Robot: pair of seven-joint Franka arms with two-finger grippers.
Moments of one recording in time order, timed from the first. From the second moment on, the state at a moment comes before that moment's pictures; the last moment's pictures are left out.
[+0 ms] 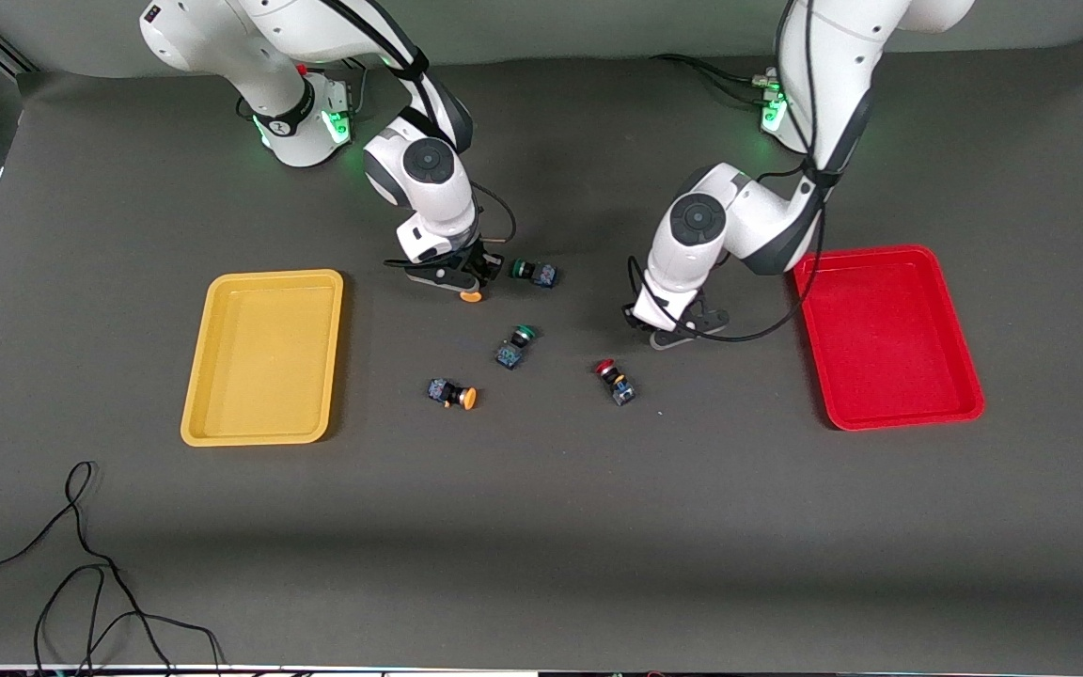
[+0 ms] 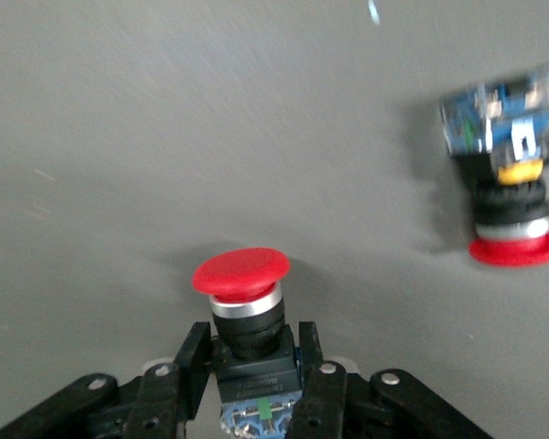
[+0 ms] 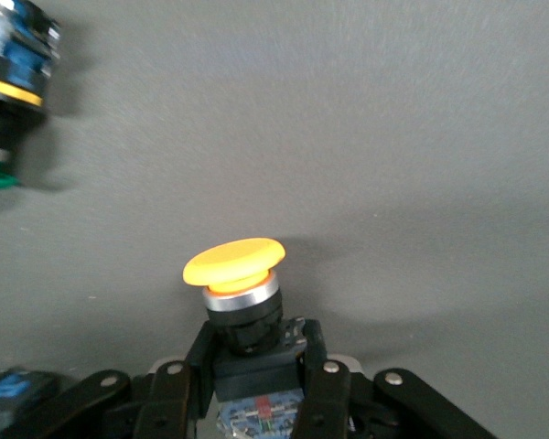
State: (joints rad) left arm -0.45 0.36 -0.17 -2.18 0.07 2.52 -0.99; right arm 0.86 0.33 -0.04 -2.35 0.00 2.68 1.12
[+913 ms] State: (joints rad) left arm -0.06 -0.08 -0.15 -2.46 0.08 2.23 -0.37; right arm 0.84 0.04 -0.59 -2.16 -0.01 2.12 0.21
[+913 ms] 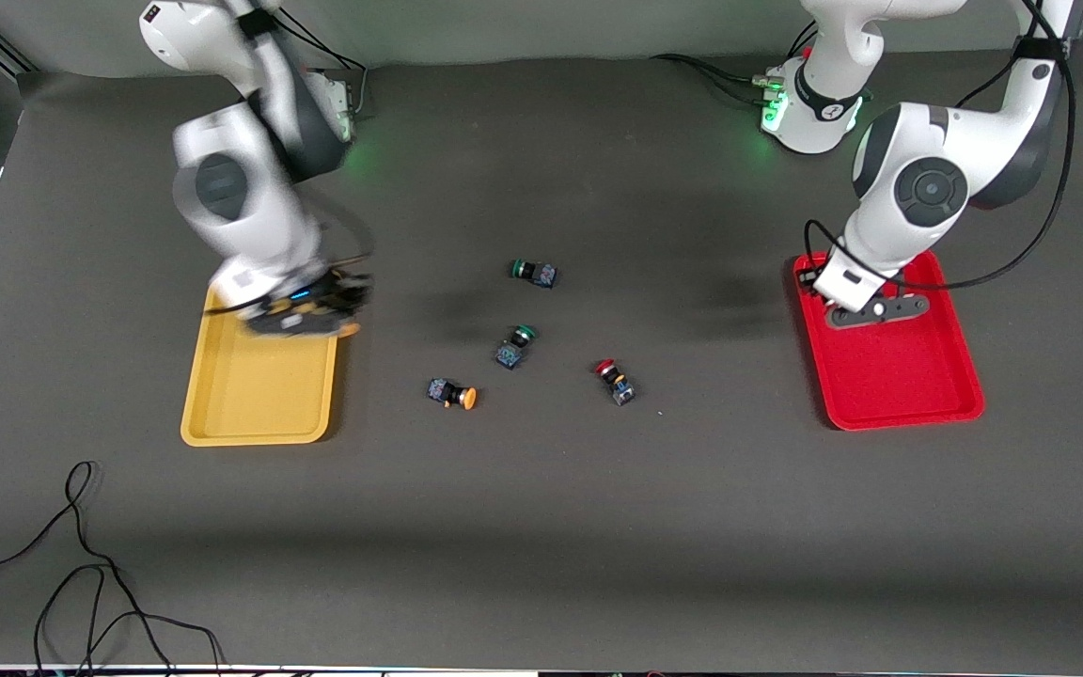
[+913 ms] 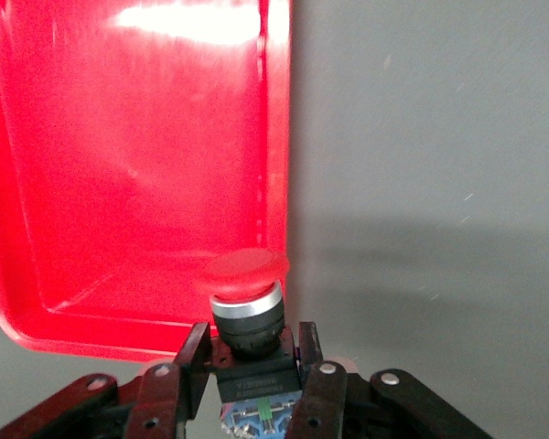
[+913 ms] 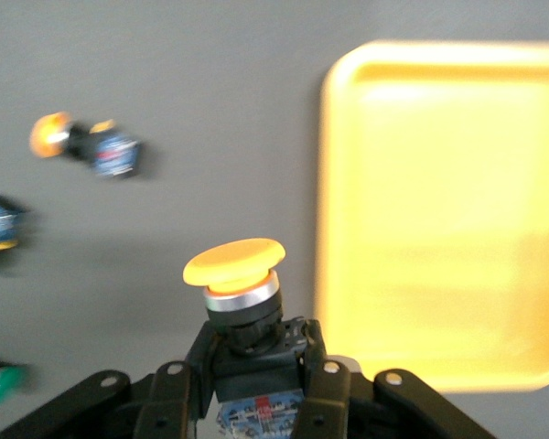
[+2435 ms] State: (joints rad) left arm -0.14 0.08 -0.16 -2.05 0.04 1.98 -0.53; right arm 0.86 0.49 -0.92 -2.09 0.55 2.30 -0.55
